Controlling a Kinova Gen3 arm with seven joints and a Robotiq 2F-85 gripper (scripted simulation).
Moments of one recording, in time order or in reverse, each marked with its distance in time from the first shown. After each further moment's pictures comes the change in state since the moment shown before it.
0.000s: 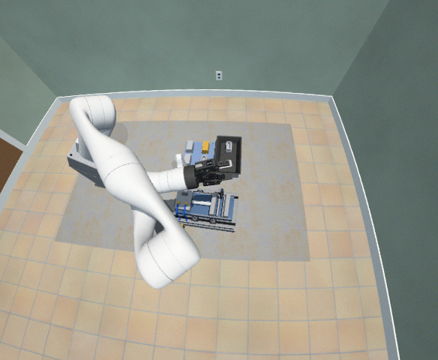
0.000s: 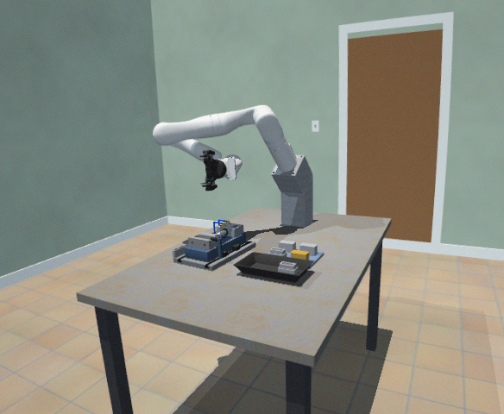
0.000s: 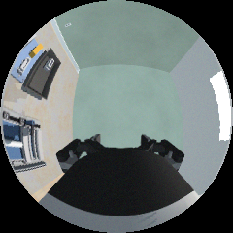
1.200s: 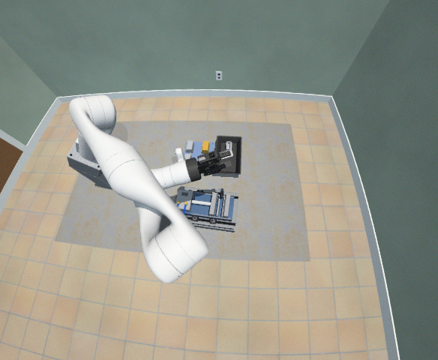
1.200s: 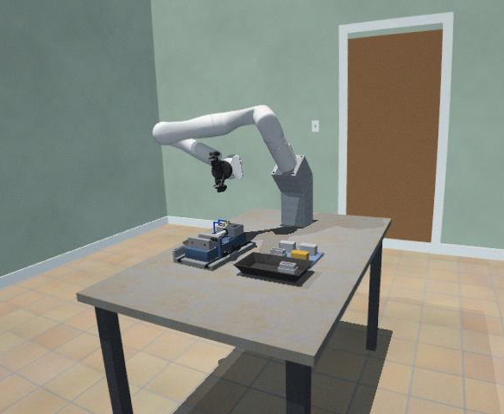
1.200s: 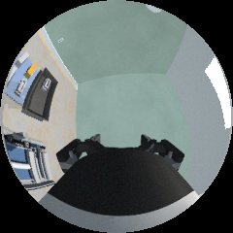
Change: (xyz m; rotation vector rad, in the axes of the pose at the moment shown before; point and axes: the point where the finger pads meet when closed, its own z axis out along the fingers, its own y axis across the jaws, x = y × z) arm 0.044 -0.008 0.007 0.036 0.130 0.136
